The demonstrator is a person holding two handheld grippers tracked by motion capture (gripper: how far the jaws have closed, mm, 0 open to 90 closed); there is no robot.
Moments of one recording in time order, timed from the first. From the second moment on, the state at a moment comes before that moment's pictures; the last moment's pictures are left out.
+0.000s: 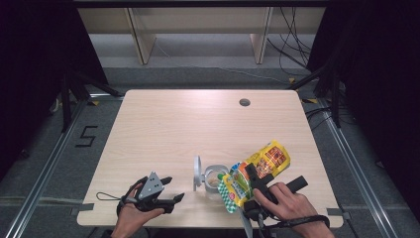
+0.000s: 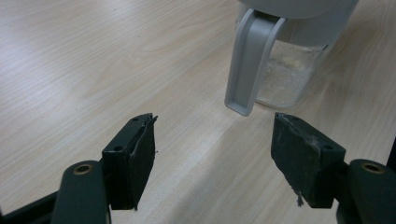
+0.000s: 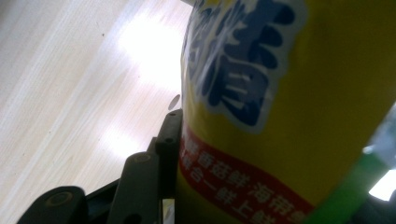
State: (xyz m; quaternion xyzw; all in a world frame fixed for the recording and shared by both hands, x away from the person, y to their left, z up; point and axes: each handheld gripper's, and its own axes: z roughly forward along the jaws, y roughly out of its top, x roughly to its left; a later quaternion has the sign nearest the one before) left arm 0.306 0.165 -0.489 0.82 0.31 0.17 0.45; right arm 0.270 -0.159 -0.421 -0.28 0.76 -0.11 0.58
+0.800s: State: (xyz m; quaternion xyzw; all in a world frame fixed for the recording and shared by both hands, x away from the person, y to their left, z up) left arm 0.306 0.166 -0.488 0.82 0.30 0.17 0.46; right arm 0.272 -0.156 -0.421 -0.30 0.75 -0.12 0.58
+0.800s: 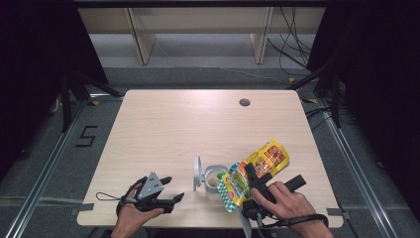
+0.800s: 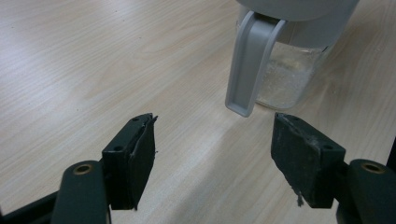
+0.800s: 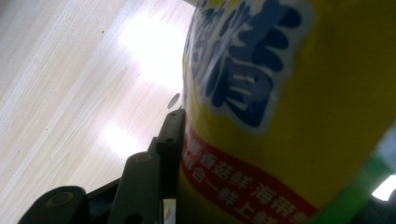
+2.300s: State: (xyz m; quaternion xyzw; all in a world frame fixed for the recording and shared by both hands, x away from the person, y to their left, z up) left arm 0.306 0.165 -0.489 0.82 0.31 0.16 0.46; right arm 0.275 -0.147 -0.414 -0.33 0.75 -0.14 0.56
